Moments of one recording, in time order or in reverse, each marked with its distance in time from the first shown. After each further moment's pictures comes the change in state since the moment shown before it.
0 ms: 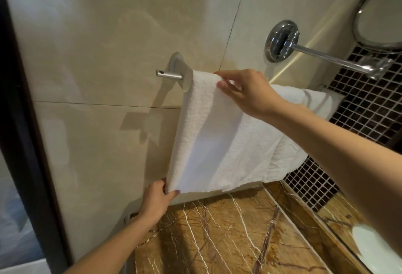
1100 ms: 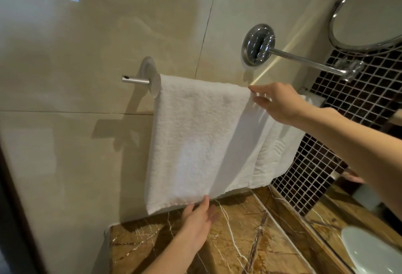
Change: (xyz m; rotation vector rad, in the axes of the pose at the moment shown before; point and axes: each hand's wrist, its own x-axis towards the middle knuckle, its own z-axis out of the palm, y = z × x) left_hand -0.043 0.079 0.112 -1.302 -0.255 -0.752; right_hand -0.027 0.105 -0.043 -0.221 -0.067 0.250
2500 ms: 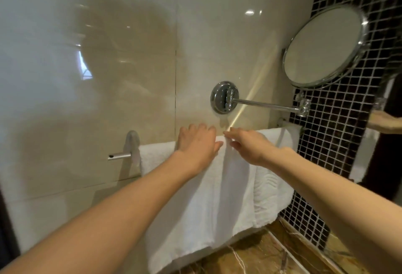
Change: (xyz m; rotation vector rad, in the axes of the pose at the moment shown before) left_hand -0.110 0.159 0.219 2.409 0.318 1.526; right_hand 0.005 0.013 0.002 -0.032 -0.059 -0.072
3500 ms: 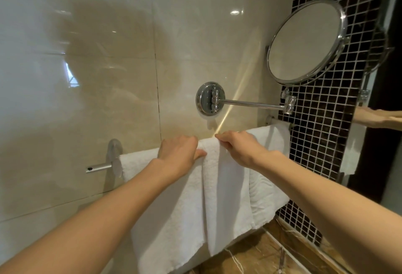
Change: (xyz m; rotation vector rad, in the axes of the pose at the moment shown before) left_hand 0.007 -0.011 0.012 -0.018 -0.091 0.059; right_hand 0.003 0.016 0.015 0.071 0.110 0.018
